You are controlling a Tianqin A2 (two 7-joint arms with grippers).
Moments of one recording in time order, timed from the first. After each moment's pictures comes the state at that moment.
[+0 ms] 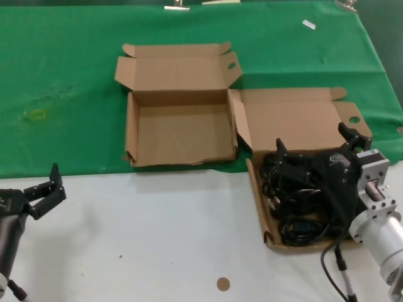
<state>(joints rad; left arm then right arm) 0.00 -0.30 1.60 -1.60 -1.80 0.00 0.00 0.04 0.29 -1.62 1.56 1.78 -0.03 -0.01</state>
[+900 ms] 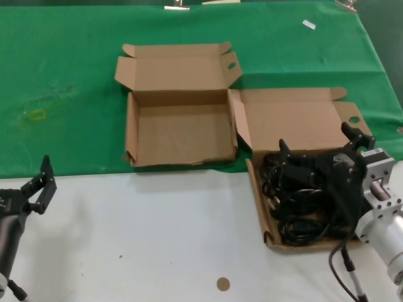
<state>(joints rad) 0.00 -0.30 1.60 -1.60 -1.80 0.00 0.00 0.04 0.40 -1.71 1.59 1.85 0.05 0.02</state>
